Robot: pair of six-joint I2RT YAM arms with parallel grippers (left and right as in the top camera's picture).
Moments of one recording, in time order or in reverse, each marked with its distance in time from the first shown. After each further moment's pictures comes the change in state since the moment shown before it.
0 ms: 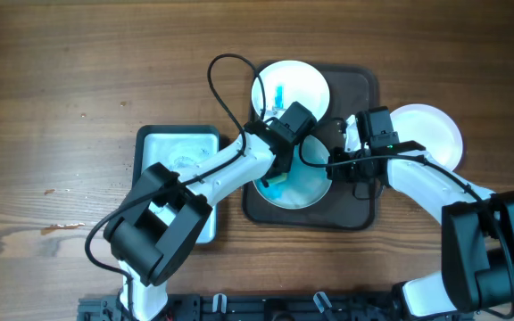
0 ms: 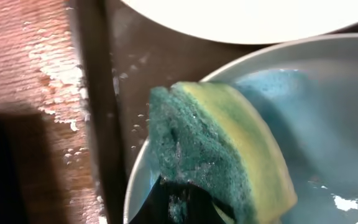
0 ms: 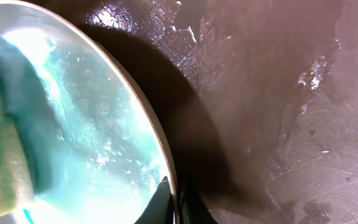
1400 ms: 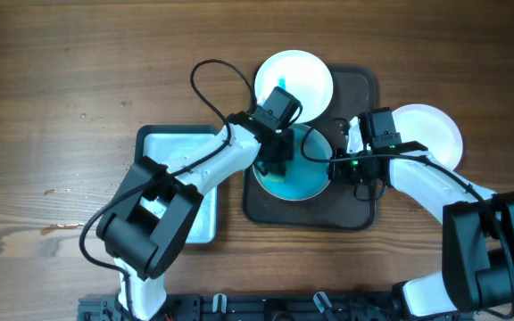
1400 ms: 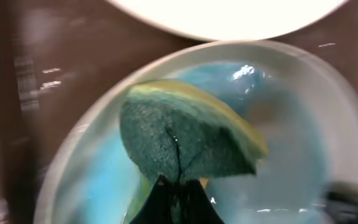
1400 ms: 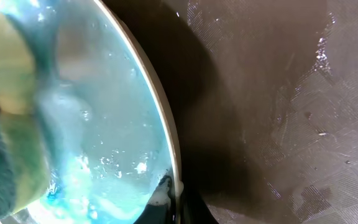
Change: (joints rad) left arm 0.084 -0.001 -0.012 0.144 0.348 -0.112; right arm -0.011 0.000 -0.006 -0.014 -0.027 0.034
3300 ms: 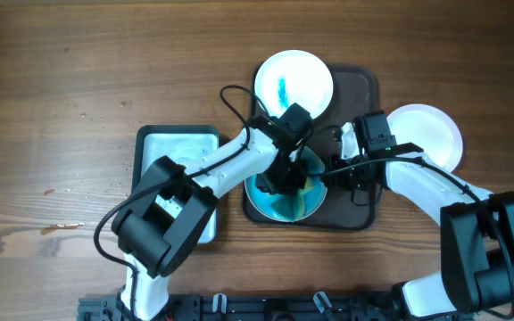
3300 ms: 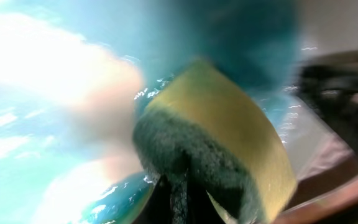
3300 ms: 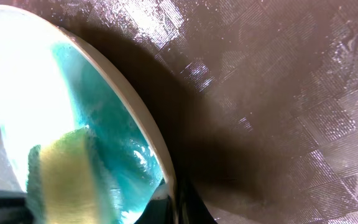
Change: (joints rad) left arm -0.068 0.054 0.056 -0.331 0.248 0.019; right arm 0.022 -0.002 -0.008 -0.033 -0.054 -0.035
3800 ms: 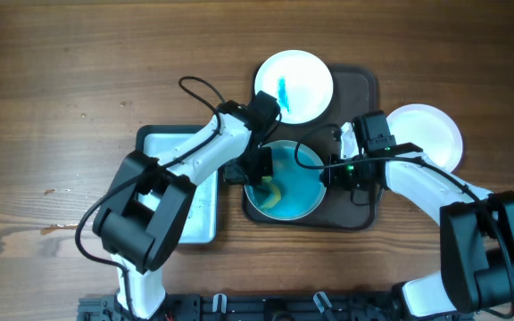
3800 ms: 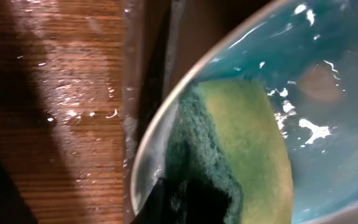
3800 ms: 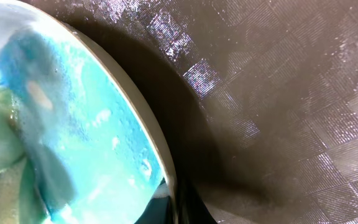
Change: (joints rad) left arm 0.146 -0.041 -0.022 -0.128 -0.157 -0.037; right arm 0.002 0.003 0.000 0.005 -0.007 0.000
